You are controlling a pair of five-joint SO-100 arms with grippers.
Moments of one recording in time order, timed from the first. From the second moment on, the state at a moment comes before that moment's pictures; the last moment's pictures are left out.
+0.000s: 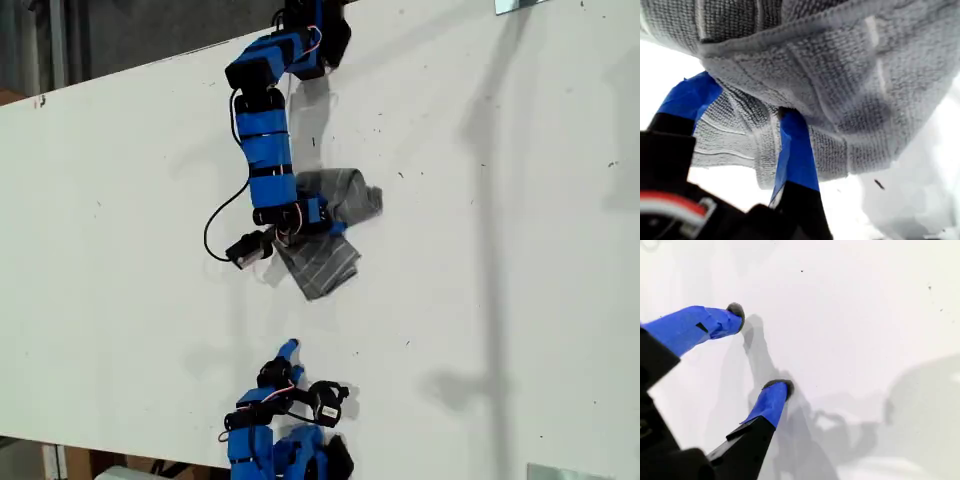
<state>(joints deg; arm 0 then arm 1) -24.7 122.3 151.3 48.2 -74.8 0.4 53.9 61.4 94.0 58.9</state>
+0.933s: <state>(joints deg) -24.7 122.3 151.3 48.2 -75.1 -13.0 63.3 72.9 92.3 66.2</state>
